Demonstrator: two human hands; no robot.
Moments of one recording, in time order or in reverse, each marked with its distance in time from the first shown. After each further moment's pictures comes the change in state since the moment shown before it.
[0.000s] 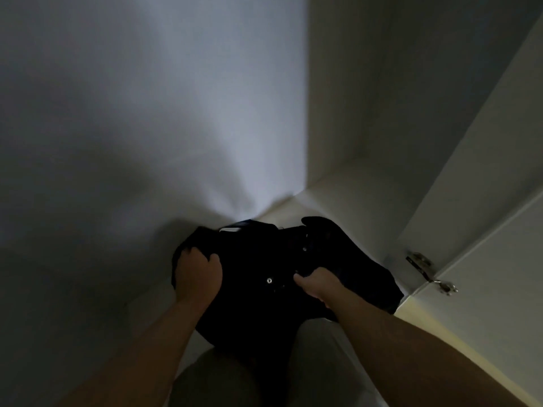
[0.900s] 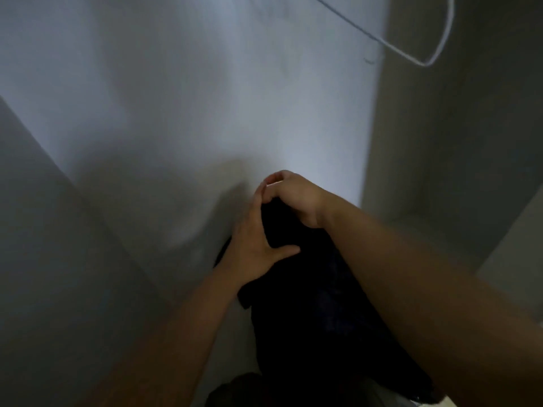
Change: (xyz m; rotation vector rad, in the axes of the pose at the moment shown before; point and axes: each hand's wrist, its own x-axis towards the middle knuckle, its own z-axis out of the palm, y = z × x) left_hand -0.001 0.085 -0.120 -0.205 -0.092 0.477; right_hand -0.151 -0.247 -0.084 0.488 -0.269 -0.794
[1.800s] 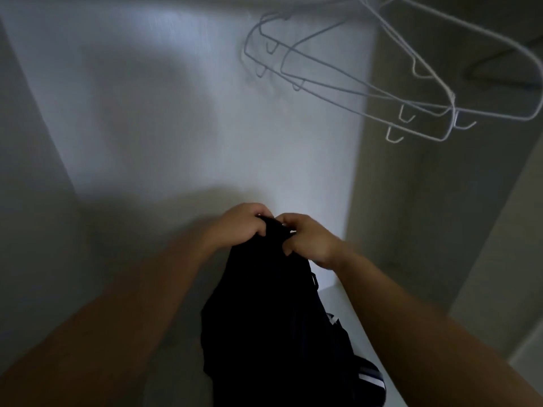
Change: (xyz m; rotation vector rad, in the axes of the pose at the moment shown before) left_hand 0.056 0.066 -0.091 0.061 -0.172 -0.060; right_hand -0.049 -0.020 -0.023 -0.378 -0.035 -0.243
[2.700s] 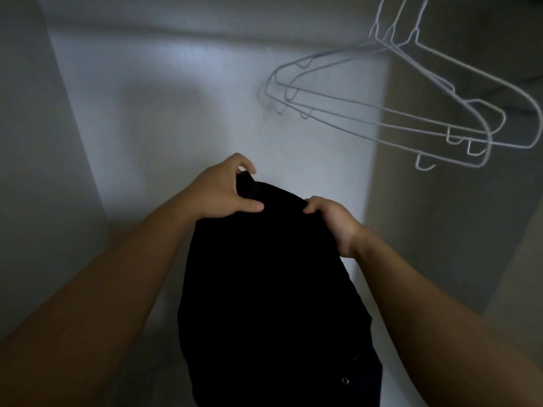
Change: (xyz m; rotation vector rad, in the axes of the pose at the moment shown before) left_hand -0.021 0.024 -0.108 0.219 0.293 0.131; right_hand 0.008 -0.064 -0.035 0.483 0.030 0.156
